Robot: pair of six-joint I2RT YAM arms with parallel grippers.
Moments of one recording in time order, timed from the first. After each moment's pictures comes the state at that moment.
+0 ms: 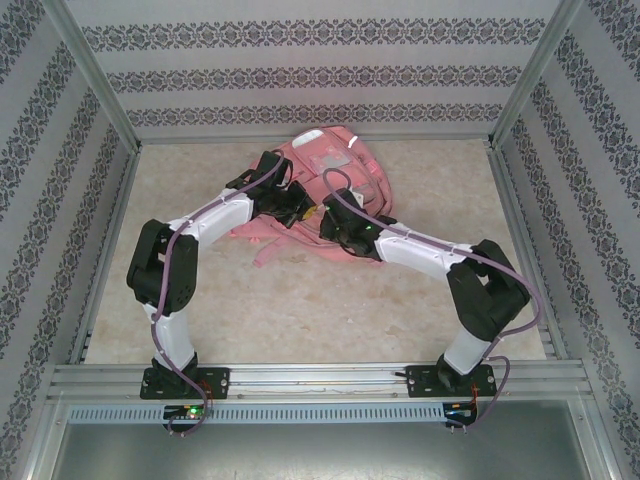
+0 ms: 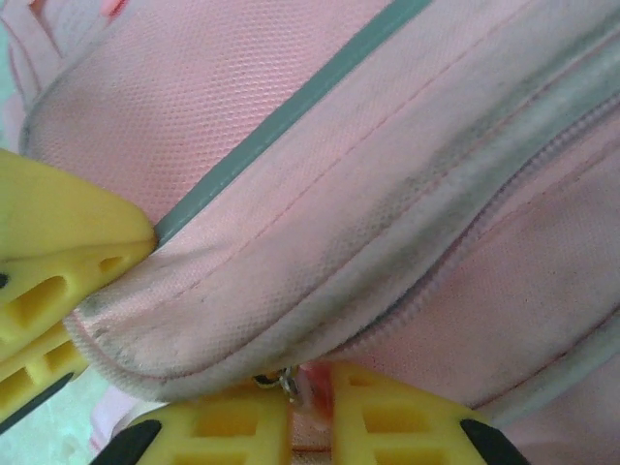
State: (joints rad) left arm -0.42 1.88 1.43 -0.42 0.42 -1.24; right arm 0.67 1.68 1.10 -0.24 0.14 0.84
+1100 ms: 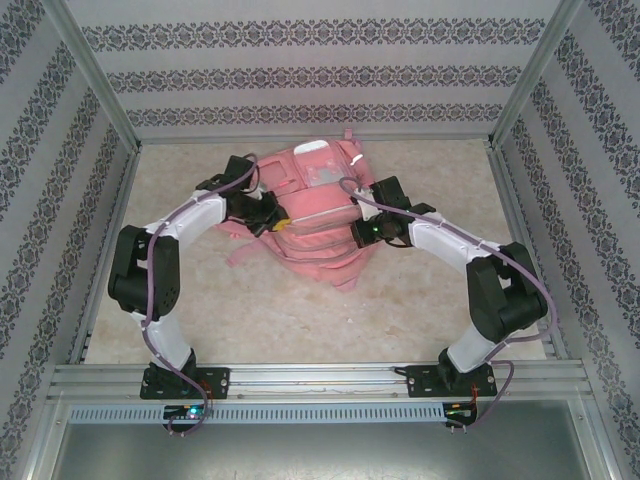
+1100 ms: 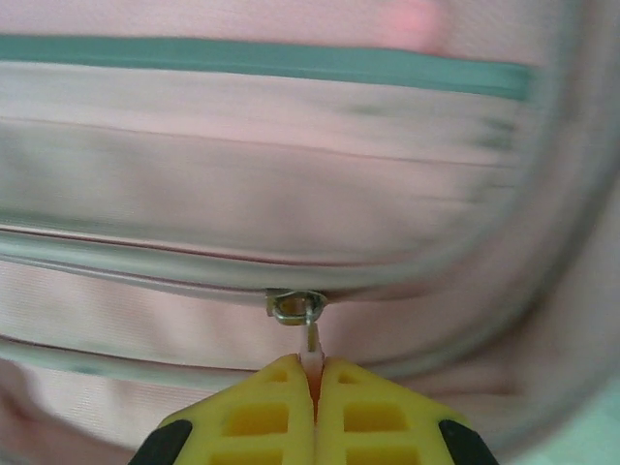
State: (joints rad) left arm -0.23 1.80 1.31 -0.61 0.62 -0.86; right arm 0.39 1.64 1.06 -0.42 -0.25 0.06
